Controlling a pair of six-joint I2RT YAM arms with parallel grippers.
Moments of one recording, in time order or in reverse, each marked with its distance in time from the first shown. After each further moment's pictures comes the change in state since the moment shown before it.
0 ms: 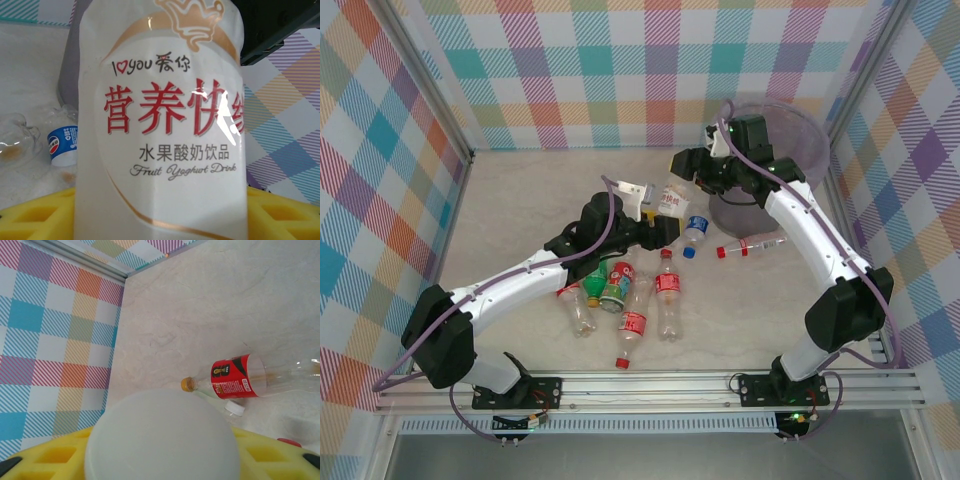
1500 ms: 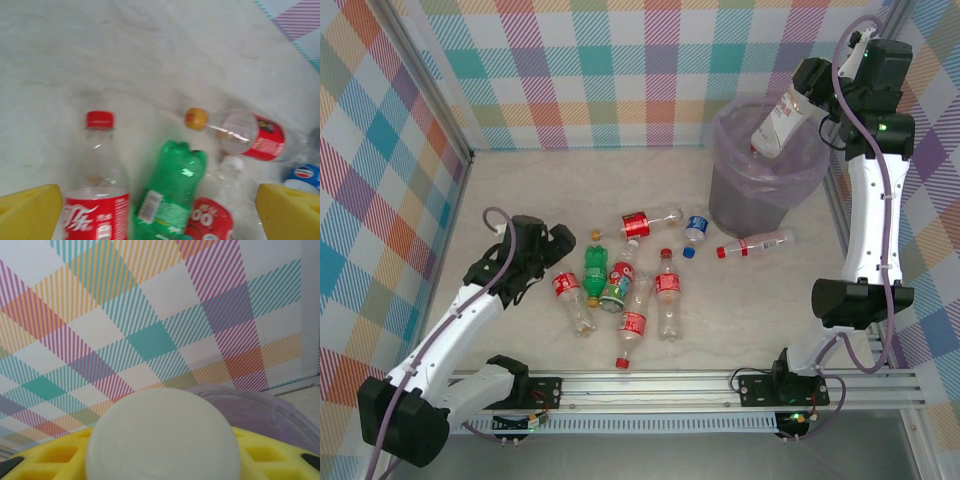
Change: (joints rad) left arm 0.421 -0.446 -0.245 -0.715 -0.396 -0.367; right arm -0.435 0.126 0.656 -0.181 0.337 -0.281
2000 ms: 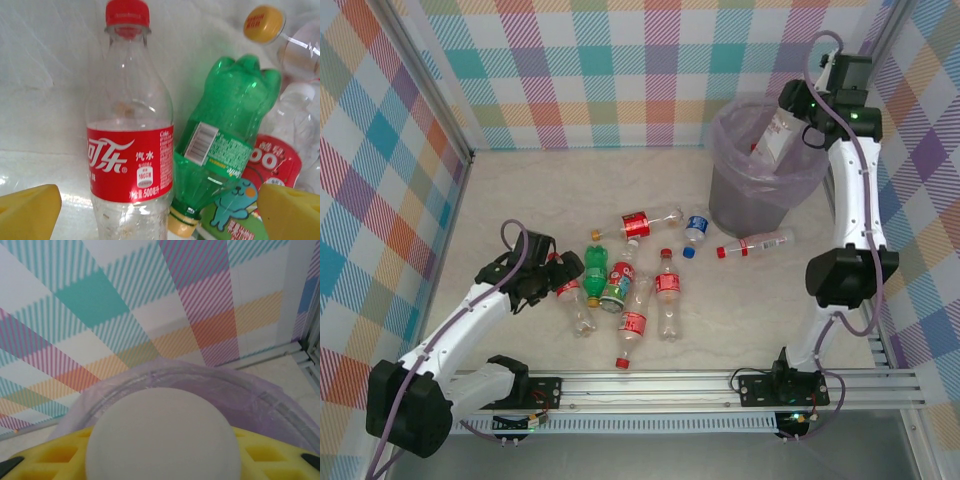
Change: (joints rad) left arm 0.008 0.062 -0.090 -0.077 0.187 0.034; right arm 0.017 0.178 -0.033 -0.010 0.068 -0.069
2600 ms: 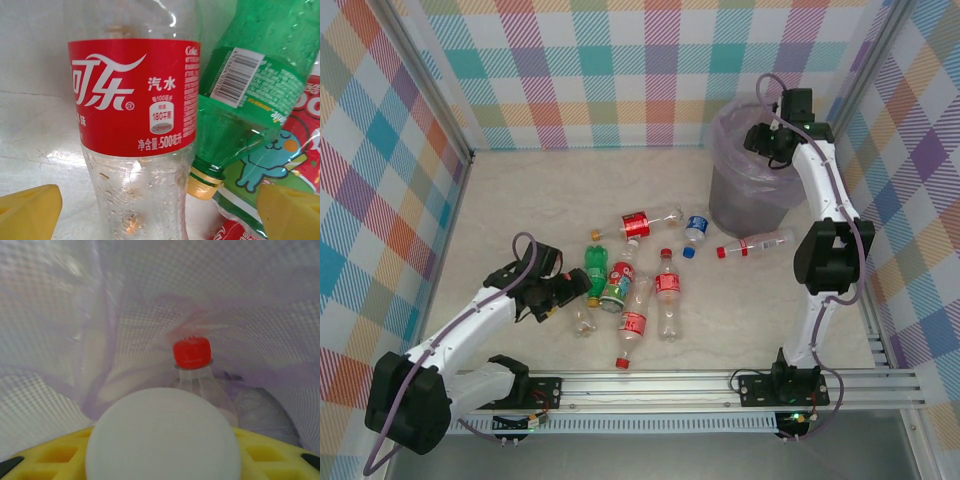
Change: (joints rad) left arm -0.041 0.019 -0.092 0.006 0.118 -0.034; right arm 0.073 0.117 -0.209 0.010 0.013 -0.024
